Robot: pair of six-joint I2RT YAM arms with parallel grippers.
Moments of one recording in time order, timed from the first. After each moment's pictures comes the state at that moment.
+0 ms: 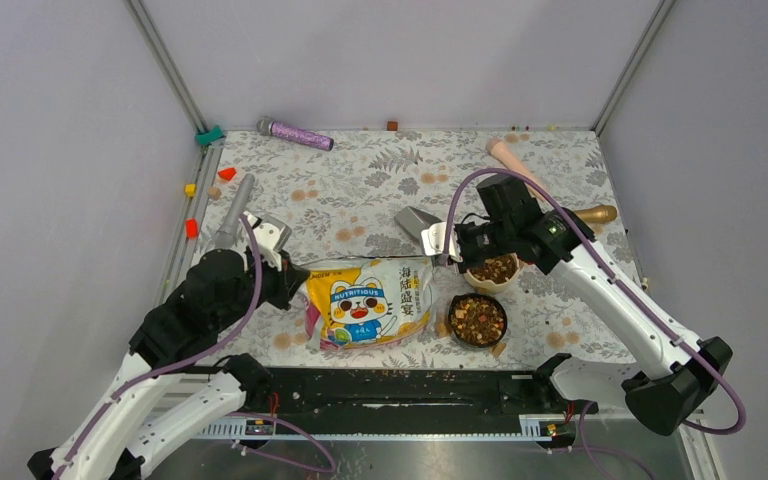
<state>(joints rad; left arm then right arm) -0.67 0.55 0.94 -0.80 -0.04 -0.18 0.62 1.21 1.27 -0.92 -0.63 -1.09</state>
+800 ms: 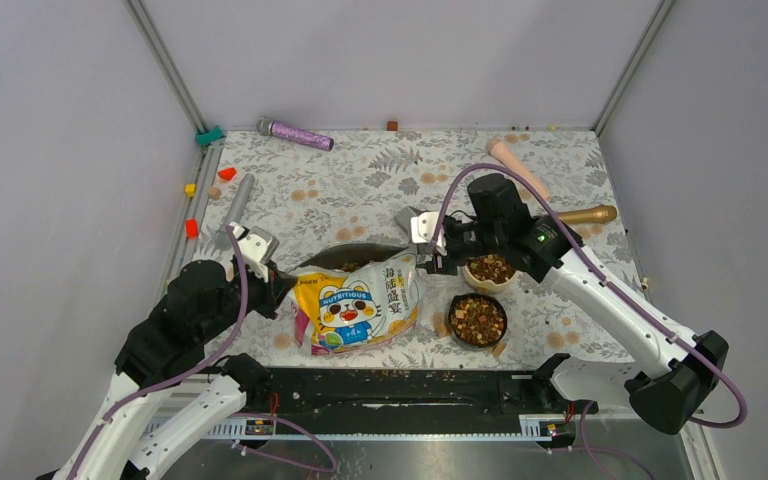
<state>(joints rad) -0.60 0.47 0.94 -0.86 0.03 -0.10 0.69 1.20 1.19 -0.66 -0.61 -0.85</state>
